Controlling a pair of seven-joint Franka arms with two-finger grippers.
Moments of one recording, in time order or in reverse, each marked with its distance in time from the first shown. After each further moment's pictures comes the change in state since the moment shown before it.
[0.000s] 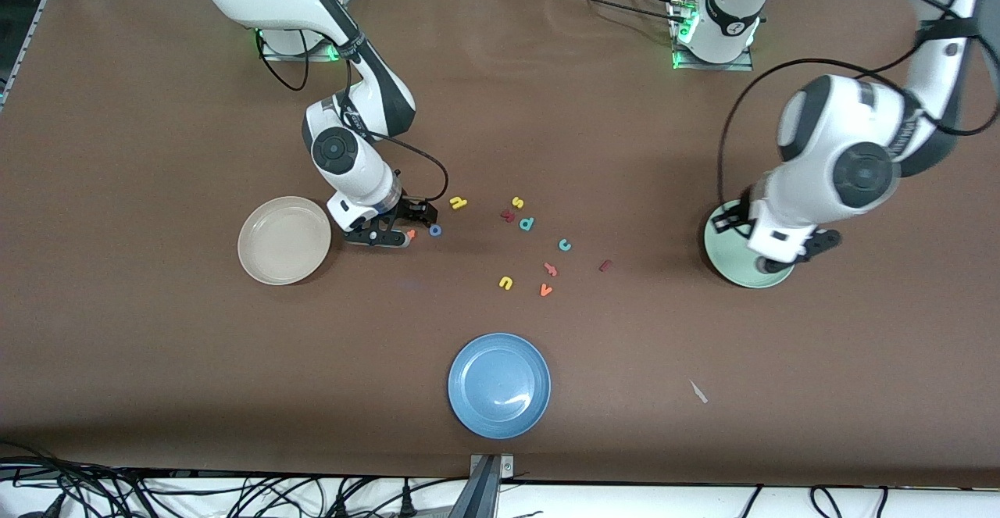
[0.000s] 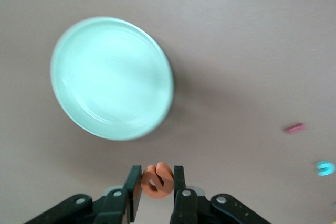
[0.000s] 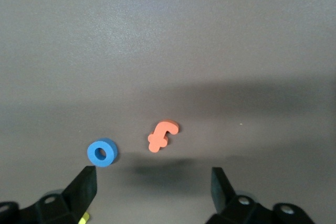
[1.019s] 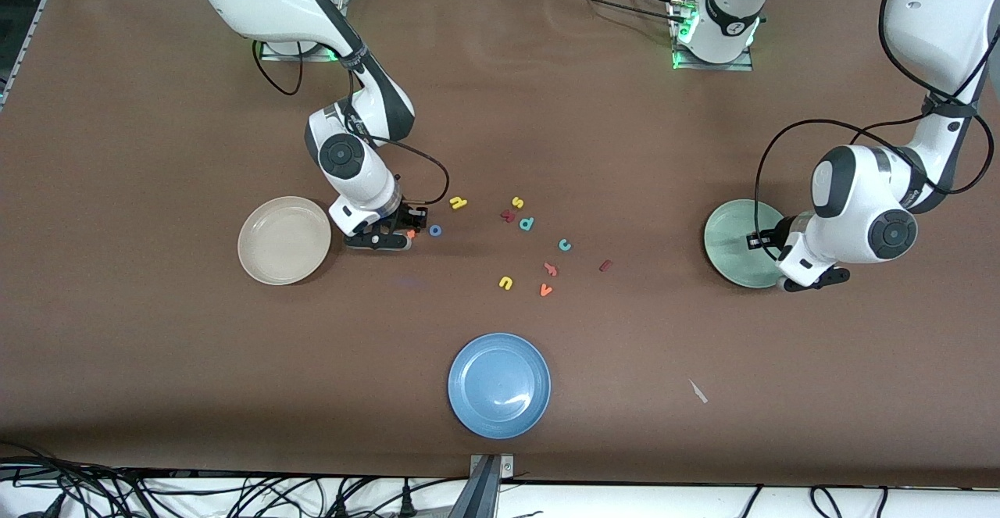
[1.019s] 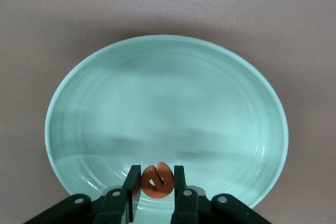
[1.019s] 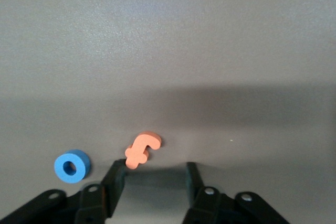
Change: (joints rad) left arm 0.175 0.227 -0.001 -0.109 0.051 0.260 0.293; right arm 0.000 0.044 -0.009 0.000 -0.072 0.039 0.000
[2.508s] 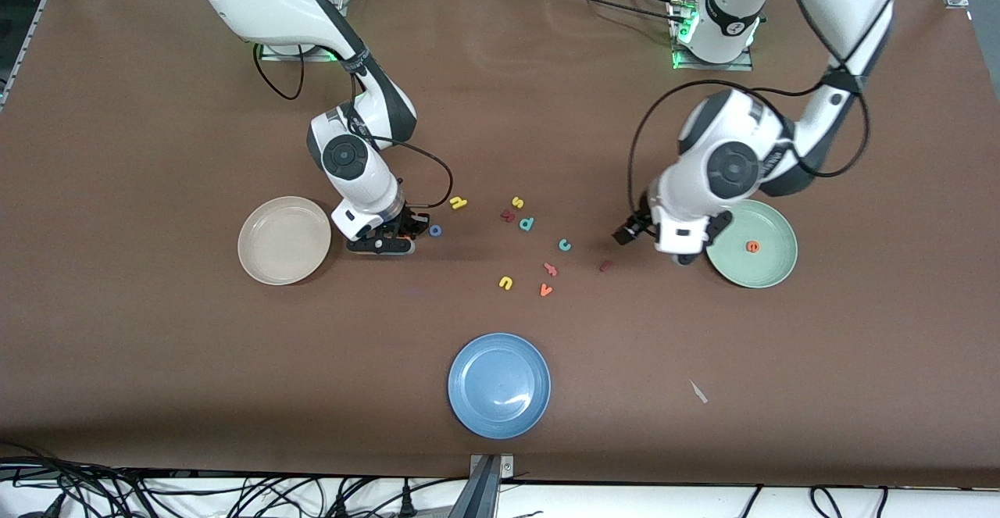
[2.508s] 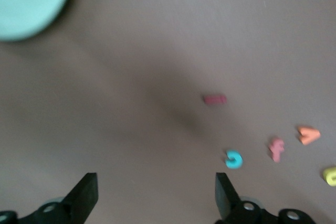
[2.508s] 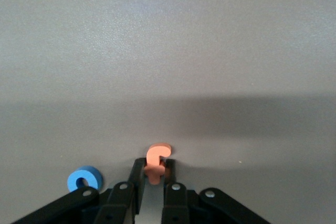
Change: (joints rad) left arm -0.148 -0.059 -0.379 0.057 0.000 0.024 -1.085; right arm 0.004 0.019 -0.003 0.034 -0.025 0.020 0.000
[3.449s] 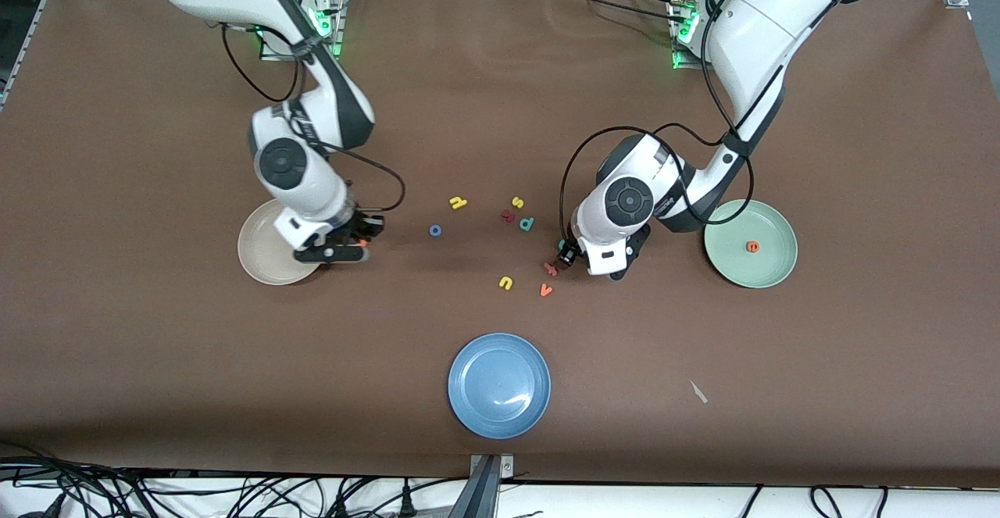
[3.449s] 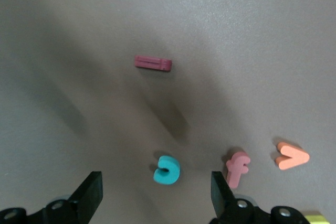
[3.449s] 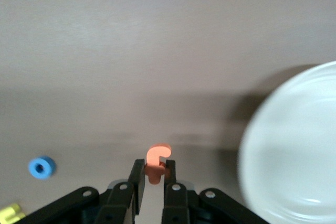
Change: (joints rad) left arm -0.286 0.295 0.183 0.200 0.040 0.172 -0.289; right arm -0.148 -0.163 -0.016 0.019 -0.013 -0.271 -0.212
